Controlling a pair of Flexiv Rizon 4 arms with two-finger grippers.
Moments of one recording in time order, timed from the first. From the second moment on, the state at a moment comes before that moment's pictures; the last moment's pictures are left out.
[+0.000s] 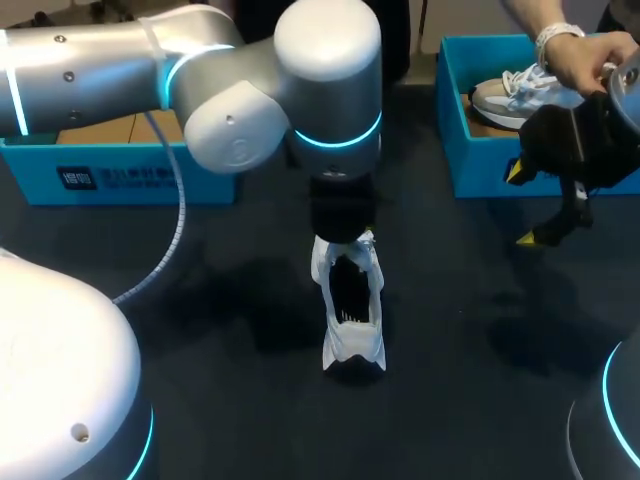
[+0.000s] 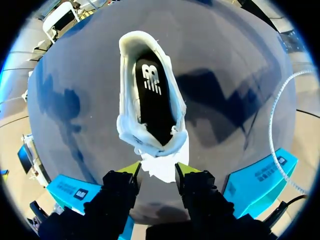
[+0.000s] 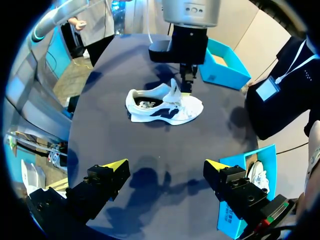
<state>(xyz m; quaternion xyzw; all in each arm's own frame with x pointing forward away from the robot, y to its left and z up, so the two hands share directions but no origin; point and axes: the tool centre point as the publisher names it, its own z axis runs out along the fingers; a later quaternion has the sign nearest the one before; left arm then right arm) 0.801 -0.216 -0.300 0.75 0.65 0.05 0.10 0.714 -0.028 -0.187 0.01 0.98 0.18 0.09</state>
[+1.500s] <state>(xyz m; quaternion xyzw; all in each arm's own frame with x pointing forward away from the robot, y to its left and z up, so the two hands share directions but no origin) 0.734 -0.212 -0.324 0.71 0.69 0.01 0.09 0.713 -0.029 -0.187 0.01 0.98 0.18 0.09</state>
